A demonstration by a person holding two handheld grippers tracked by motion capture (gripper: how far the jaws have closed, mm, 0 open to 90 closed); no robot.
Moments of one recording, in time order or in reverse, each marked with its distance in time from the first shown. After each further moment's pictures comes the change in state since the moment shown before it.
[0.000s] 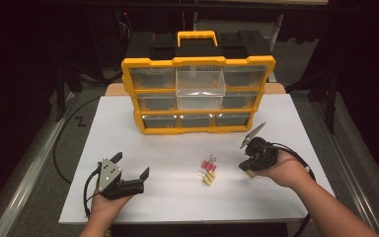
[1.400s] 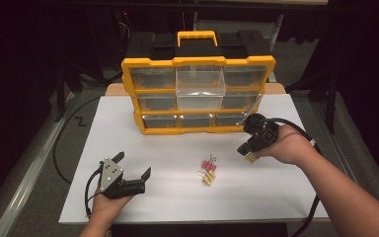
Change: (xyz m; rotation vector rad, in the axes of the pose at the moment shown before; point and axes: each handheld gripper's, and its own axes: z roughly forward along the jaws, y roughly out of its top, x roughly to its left) left arm -0.001 -0.001 0.003 -0.017 -0.015 0.007; right arm -0.004 0.051 -0.062 0.040 0.055 -0.039
